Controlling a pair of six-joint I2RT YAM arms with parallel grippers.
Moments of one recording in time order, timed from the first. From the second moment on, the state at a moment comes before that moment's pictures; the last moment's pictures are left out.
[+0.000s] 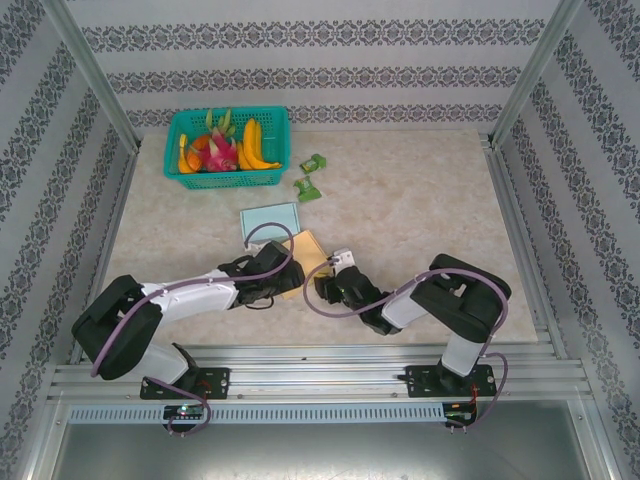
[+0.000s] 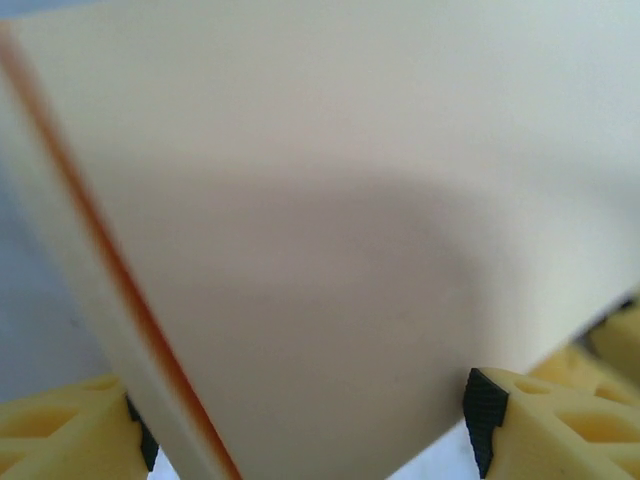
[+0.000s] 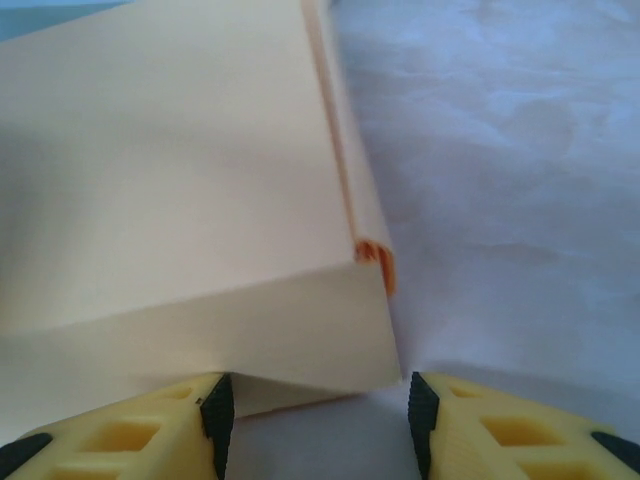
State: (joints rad) left arm -0.75 1.44 0.68 -0.25 -0.11 -1.02; right arm 0.88 1.75 0.43 0.75 0.24 0.44
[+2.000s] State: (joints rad) left arm -0.52 1.73 0.88 0.02 0.18 -0.53; right arm 0.51 1.74 0.64 0.29 -0.41 0.84
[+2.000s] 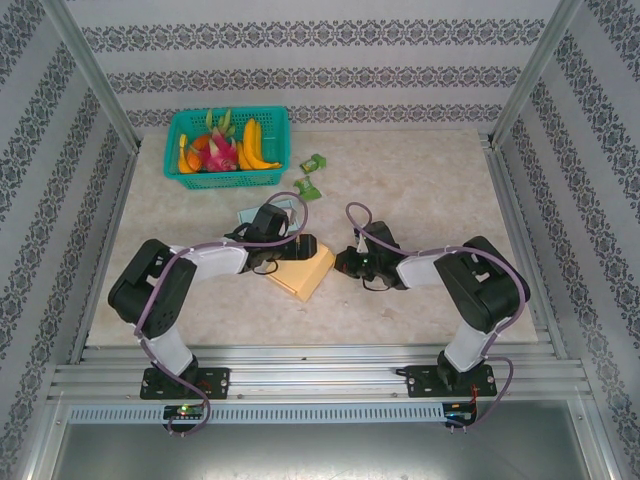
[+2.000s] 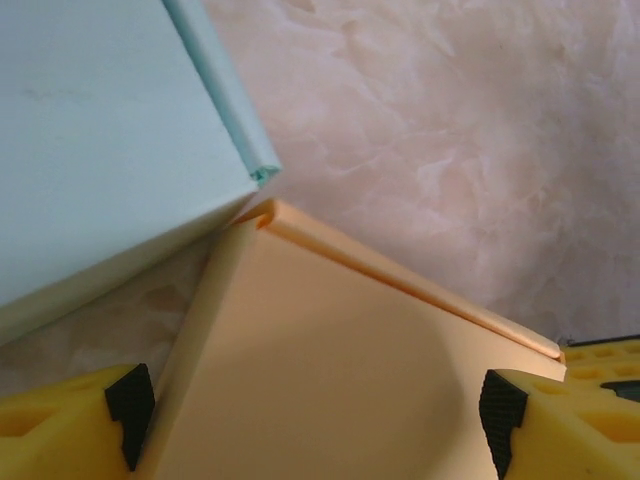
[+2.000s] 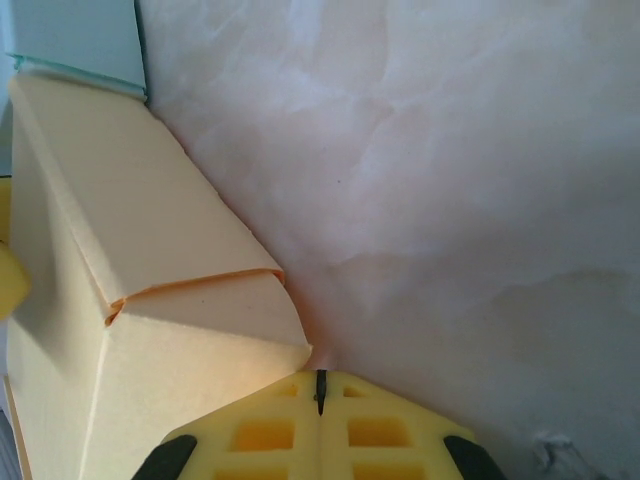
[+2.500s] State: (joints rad) left arm -0.57 1.78 0.88 0.14 0.18 -0.60; right arm 0.47 1.78 0.68 0.28 -0.52 0.90
